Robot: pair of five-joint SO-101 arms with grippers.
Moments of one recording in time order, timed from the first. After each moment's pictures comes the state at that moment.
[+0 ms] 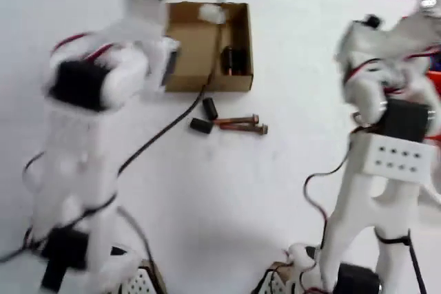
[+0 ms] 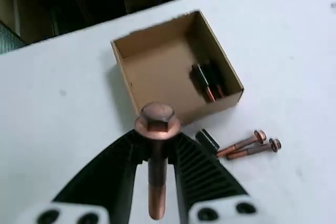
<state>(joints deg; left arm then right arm) 7.6 -17.9 -19.4 84.4 -3.4 4.5 -27.2 2.4 60.2 -8.5</state>
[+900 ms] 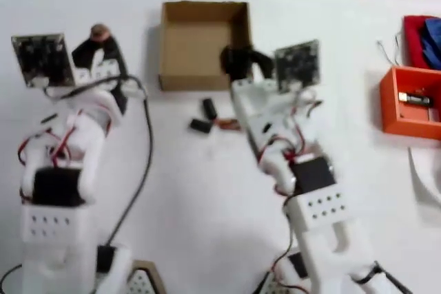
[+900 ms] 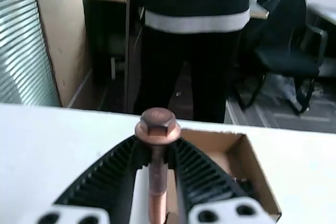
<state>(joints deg) -4.1 -58.1 39.0 35.3 9.2 -23.2 -48.1 46.5 23.8 1.6</state>
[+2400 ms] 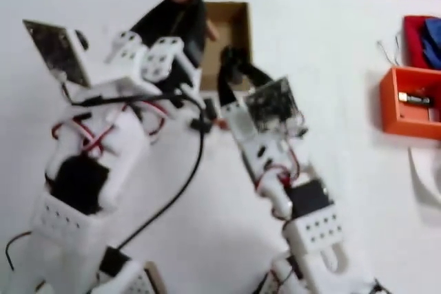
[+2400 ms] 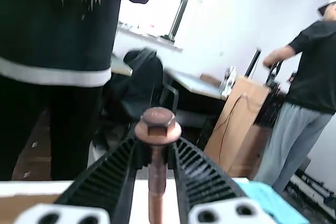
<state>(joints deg) 19.3 -47.2 19.5 29.7 23.2 -25.2 -61.9 60.9 15.4 14.5</state>
